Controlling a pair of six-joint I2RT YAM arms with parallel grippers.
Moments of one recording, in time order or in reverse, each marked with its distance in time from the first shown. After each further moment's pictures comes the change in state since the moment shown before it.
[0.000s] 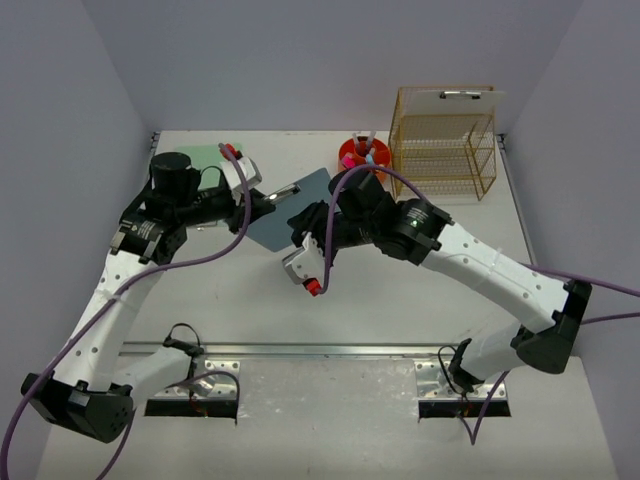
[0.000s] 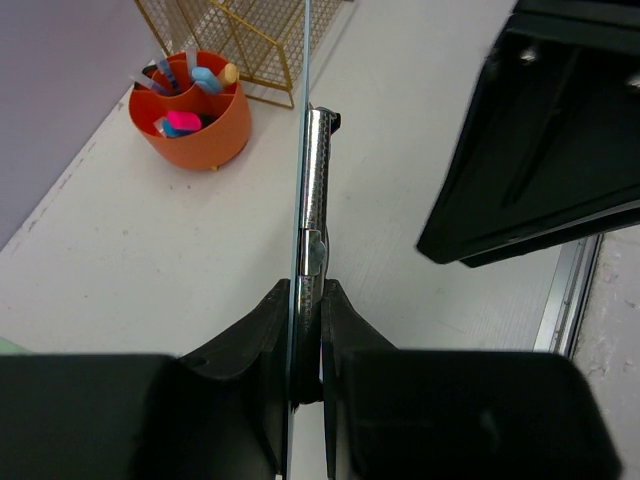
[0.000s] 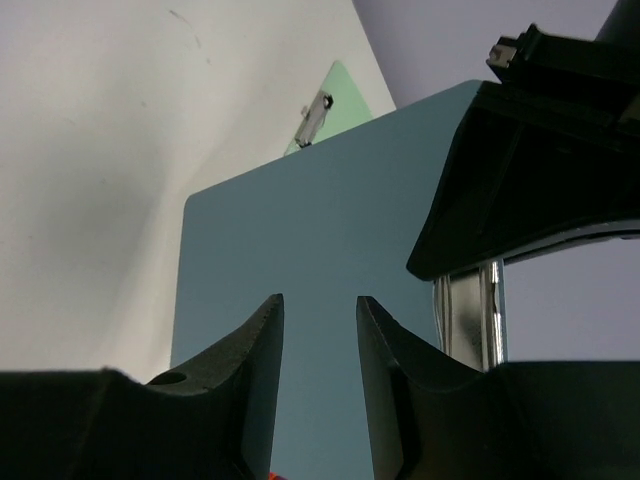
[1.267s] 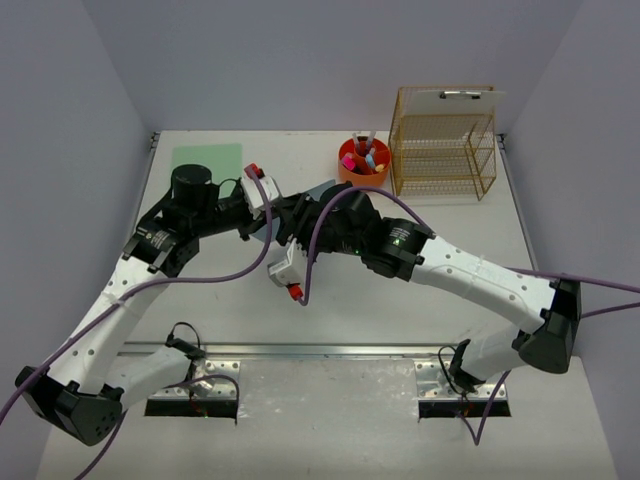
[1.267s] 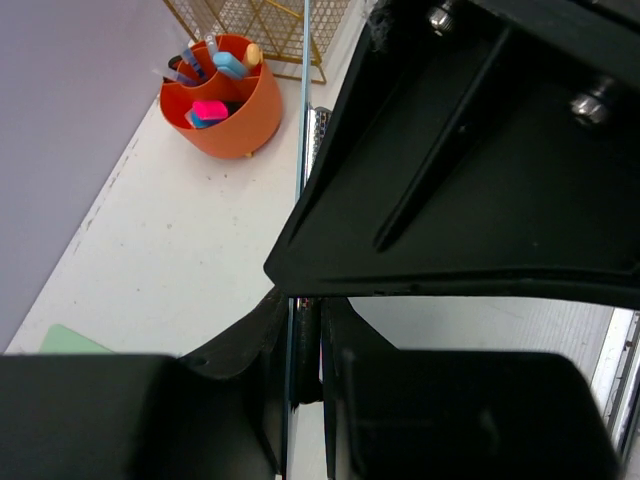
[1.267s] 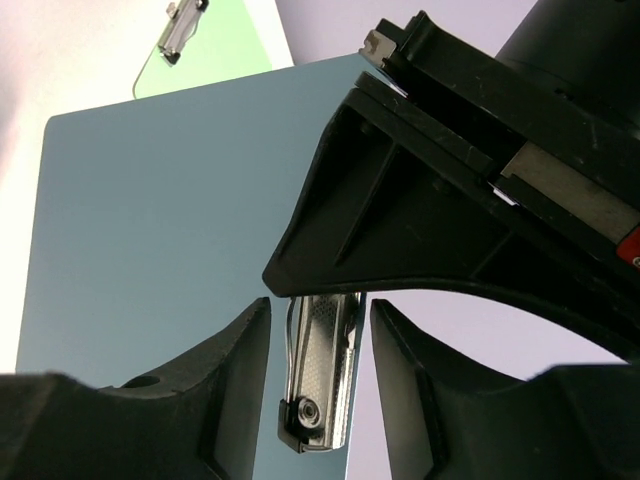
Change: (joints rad) left arm -0.166 -0.037 -0.075 0.051 -0.229 0.132; right arm 0.081 0.028 -0.151 0.382 0.295 -0.200
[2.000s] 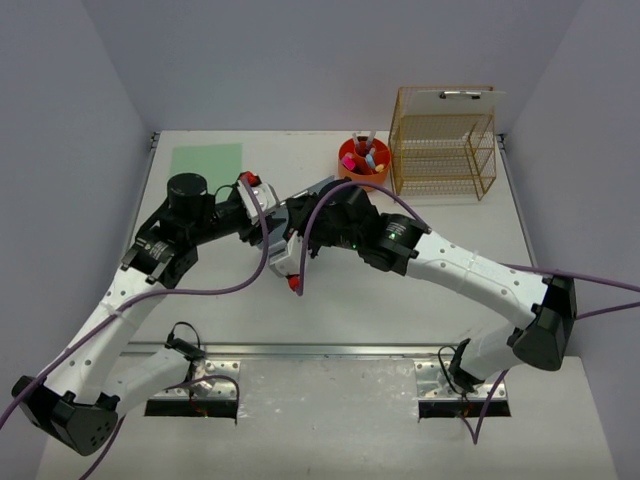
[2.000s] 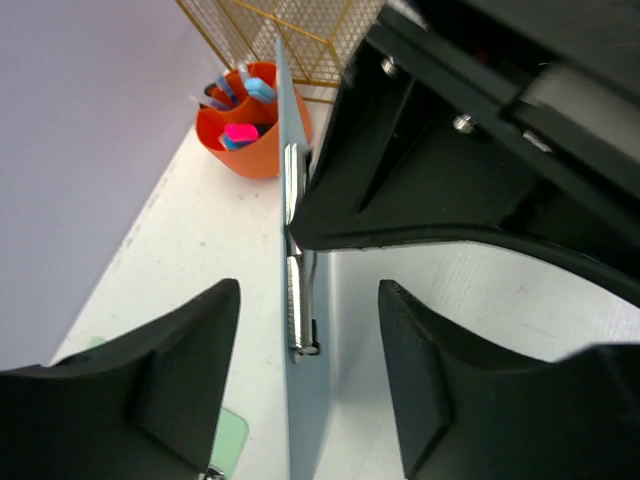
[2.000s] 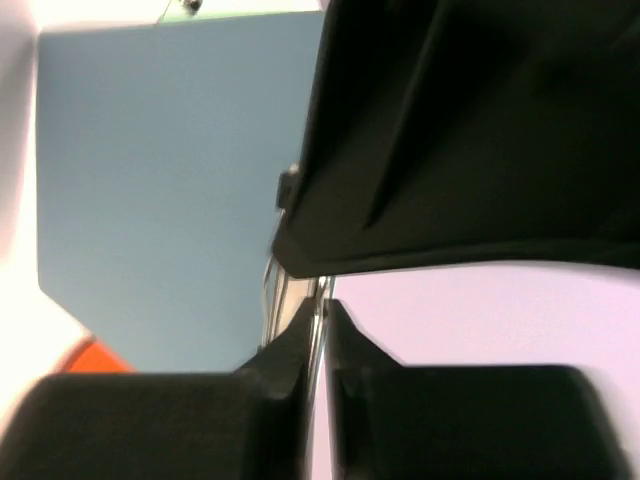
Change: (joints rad) left arm -0.013 -0.065 -0.076 0.111 -0.032 0.017; right arm -0.049 0.033 0.000 -0.012 0.046 0.012
